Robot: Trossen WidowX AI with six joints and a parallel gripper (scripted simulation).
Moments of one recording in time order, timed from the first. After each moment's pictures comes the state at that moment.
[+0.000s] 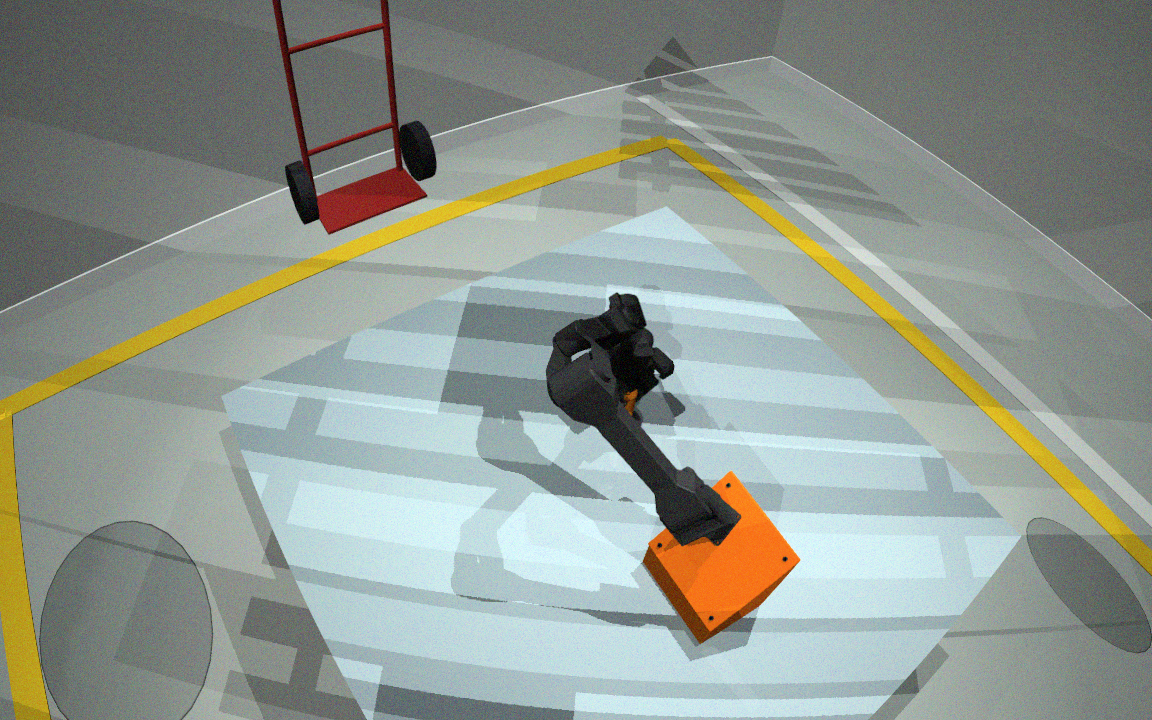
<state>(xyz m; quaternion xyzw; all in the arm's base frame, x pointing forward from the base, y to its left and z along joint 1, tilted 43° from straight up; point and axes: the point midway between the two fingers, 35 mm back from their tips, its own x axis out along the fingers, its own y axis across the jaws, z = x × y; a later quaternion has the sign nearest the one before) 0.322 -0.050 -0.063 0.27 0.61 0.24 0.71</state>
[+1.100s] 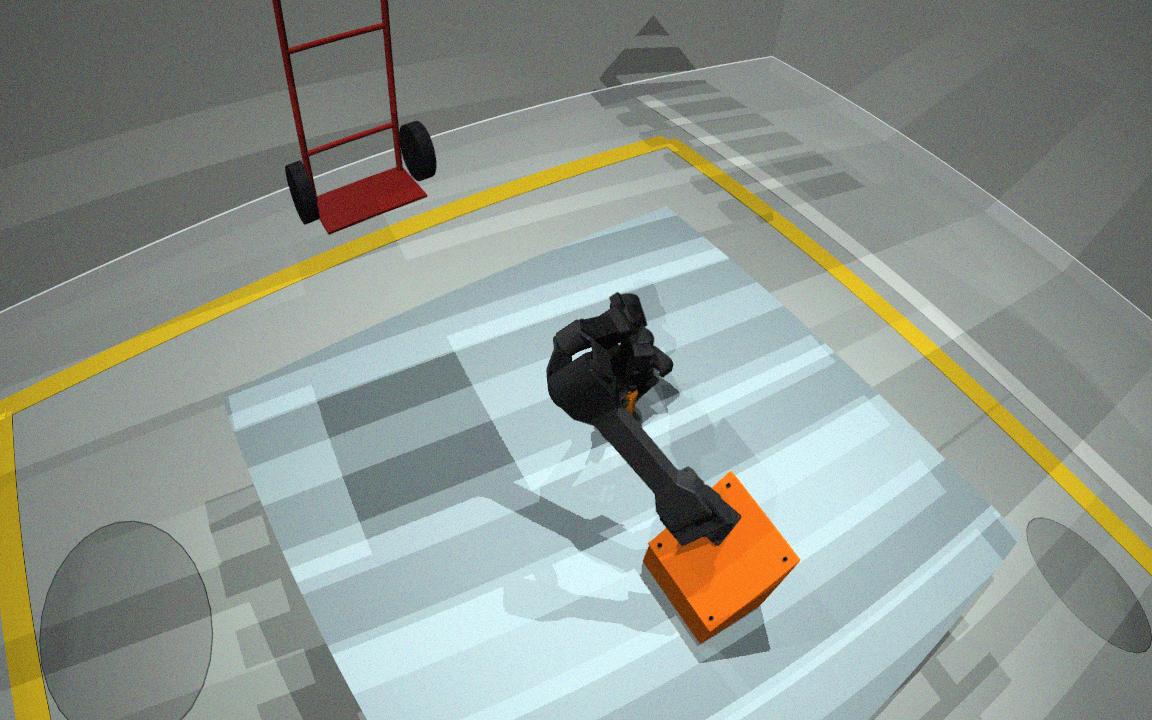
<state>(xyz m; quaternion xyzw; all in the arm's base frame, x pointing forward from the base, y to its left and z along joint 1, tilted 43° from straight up) 0.322 -0.051 -0.063 0.25 0.60 0.26 0.72</state>
